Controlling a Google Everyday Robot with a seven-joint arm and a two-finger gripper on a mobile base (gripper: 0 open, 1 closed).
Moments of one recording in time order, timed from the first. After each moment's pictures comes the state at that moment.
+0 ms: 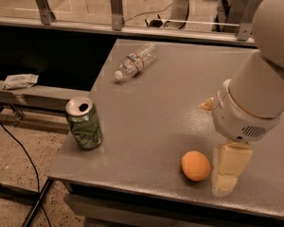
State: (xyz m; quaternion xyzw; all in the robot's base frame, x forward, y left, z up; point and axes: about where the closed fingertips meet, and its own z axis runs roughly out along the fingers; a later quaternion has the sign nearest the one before) arm 0.369 -0.139 0.874 -0.69 0.72 0.04 0.10
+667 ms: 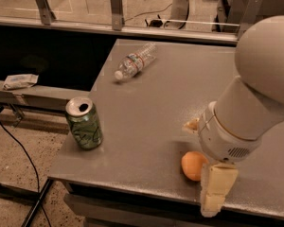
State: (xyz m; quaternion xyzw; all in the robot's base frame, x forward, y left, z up) arm 0.345 -0.112 0.840 -0.71 0.69 0.09 0.10
